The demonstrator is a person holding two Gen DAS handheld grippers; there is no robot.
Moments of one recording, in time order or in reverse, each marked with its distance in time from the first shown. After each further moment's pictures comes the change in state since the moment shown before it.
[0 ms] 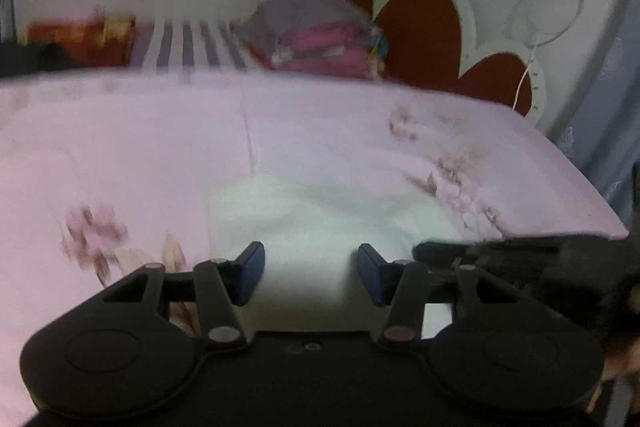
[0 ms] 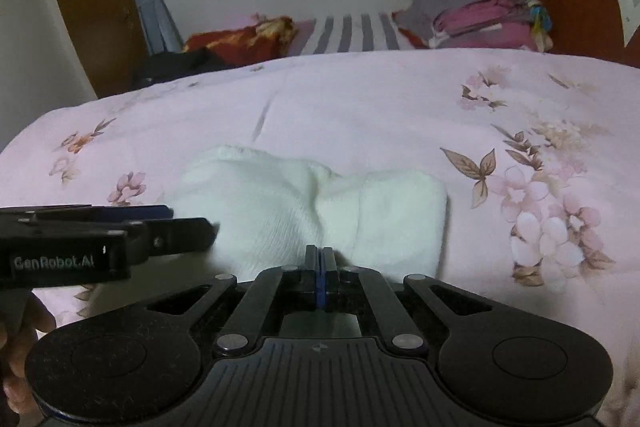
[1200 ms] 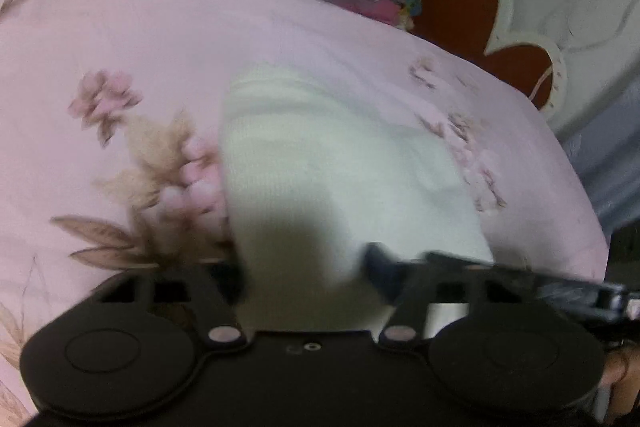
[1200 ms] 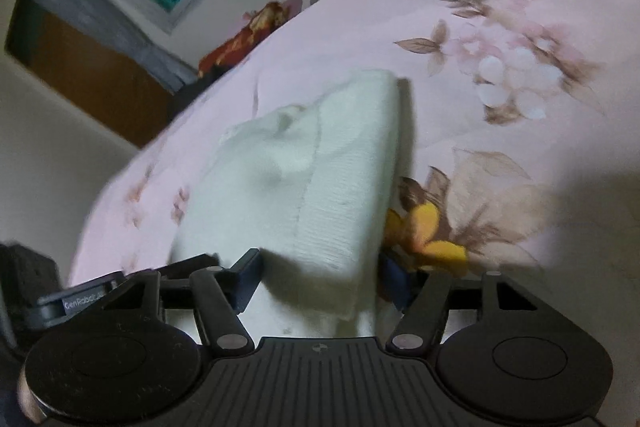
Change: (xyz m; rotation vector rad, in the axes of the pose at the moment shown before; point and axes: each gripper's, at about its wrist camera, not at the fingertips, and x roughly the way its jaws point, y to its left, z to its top) left arm -0.002 0.000 -0.025 -0.195 0.209 -0.003; right arm -0.030 -0.060 -0.035 0.381 0.117 0.255
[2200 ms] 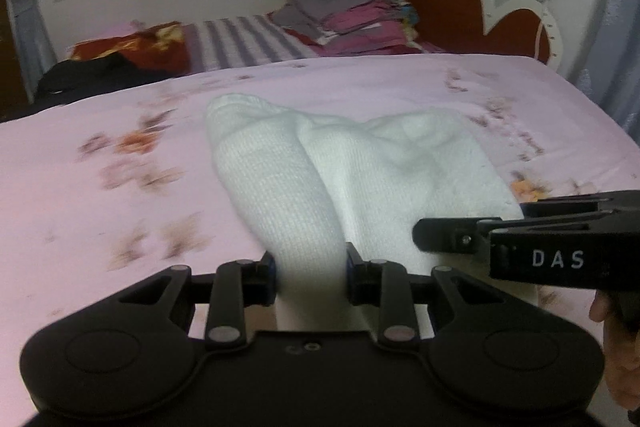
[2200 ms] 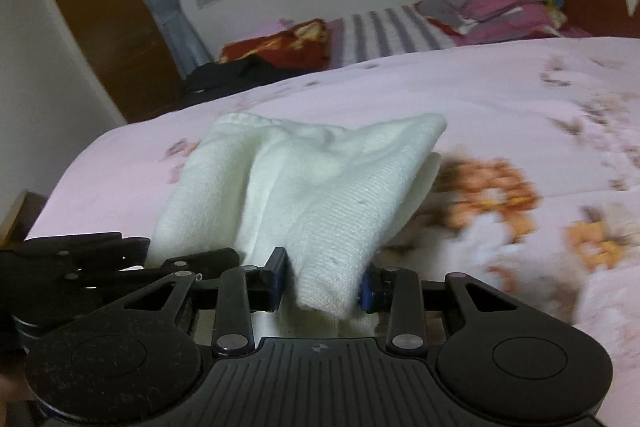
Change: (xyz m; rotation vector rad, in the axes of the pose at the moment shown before) left arm -0.154 0.109 -0.016 0.301 -0.108 0.173; right arm 0.046 0.241 -0.070 -0.270 -0.105 -0.165
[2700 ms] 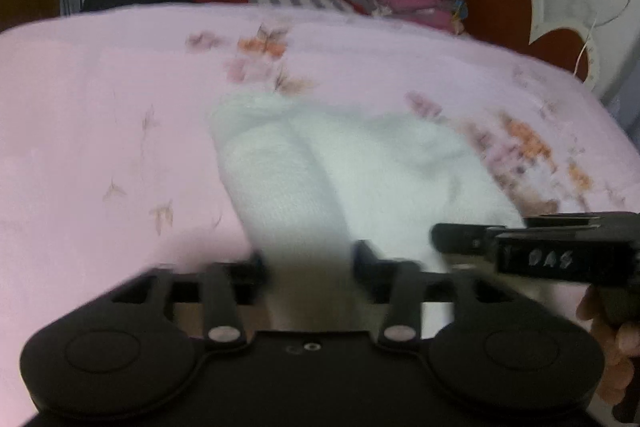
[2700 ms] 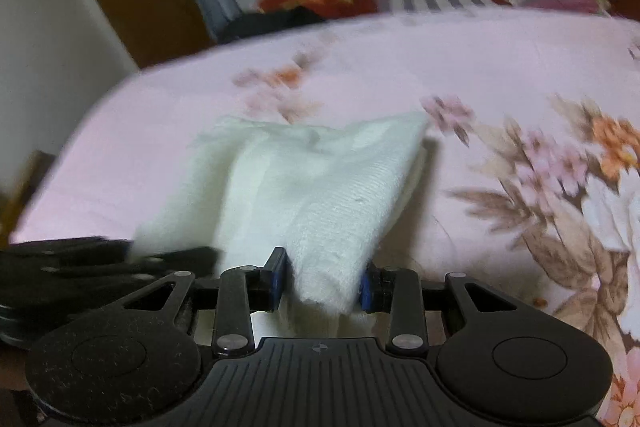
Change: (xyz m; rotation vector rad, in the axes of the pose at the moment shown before) left arm 0.014 0.115 -0.051 -0.179 0.090 -0.009; right arm 0.101 0.097 -0.036 -0.040 0.130 -0.009
